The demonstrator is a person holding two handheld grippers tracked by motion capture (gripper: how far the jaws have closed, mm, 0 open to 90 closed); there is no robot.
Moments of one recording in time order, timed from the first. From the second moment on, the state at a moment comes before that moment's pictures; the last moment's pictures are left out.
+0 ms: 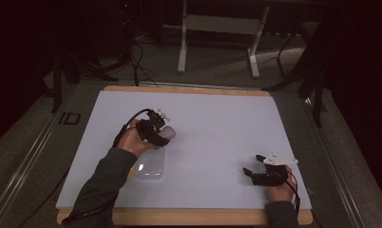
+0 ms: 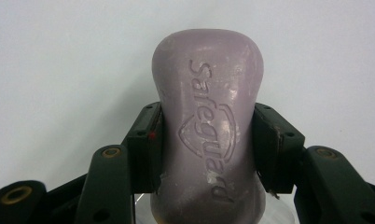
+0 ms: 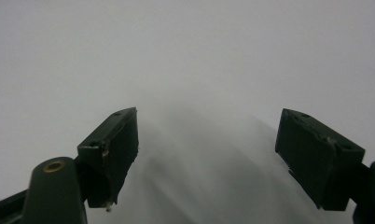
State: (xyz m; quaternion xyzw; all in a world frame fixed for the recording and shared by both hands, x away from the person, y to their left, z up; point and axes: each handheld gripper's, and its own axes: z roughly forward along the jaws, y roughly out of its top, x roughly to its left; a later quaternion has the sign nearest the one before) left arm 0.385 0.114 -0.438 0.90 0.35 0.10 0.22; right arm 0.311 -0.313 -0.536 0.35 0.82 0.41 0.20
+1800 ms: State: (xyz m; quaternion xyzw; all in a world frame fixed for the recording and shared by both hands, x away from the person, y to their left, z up) left arm 0.313 0.226 -0.474 0.84 0.49 0.10 0.21; right arm 0.310 -0.311 -0.537 0.34 0.82 0.40 0.20
